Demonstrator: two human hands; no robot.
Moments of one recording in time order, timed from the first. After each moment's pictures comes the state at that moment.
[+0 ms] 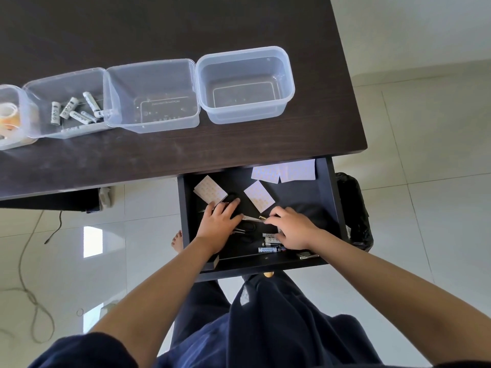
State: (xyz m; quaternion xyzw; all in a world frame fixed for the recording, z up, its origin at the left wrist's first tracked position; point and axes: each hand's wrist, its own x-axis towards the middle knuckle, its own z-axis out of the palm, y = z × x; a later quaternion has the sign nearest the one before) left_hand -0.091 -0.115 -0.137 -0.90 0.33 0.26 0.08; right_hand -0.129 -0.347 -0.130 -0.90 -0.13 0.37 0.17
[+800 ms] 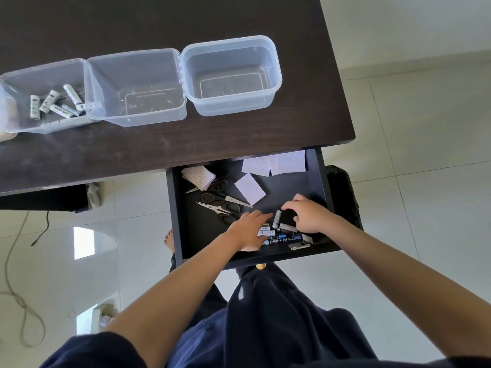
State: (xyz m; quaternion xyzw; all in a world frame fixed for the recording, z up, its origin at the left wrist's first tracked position) left_hand -0.115 -0.189 -0.136 -0.83 0.28 0.46 -0.16; right_hand -0.129 -0.390 -0.116 -0.89 0.03 0.42 0.20
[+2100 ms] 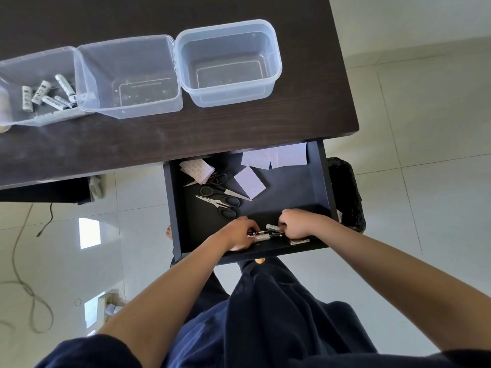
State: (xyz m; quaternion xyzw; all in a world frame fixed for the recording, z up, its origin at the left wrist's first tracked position) left_hand -0.125 -0.167 -0.156 -0.82 0.20 0.50 -0.20; right_hand -0.139 -0.367 -0.139 -0.83 -0.04 0.53 0.16
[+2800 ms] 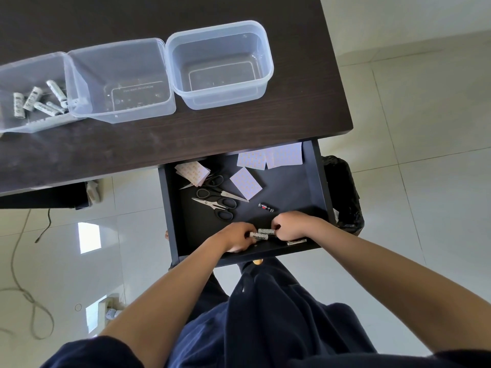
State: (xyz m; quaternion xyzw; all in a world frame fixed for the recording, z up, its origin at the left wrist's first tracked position) left_hand -0.125 -0.171 -0.150 -0.79 0.18 0.54 -0.21; right_hand -0.141 -0.360 -0.133 -0.82 -0.01 0.54 0.18
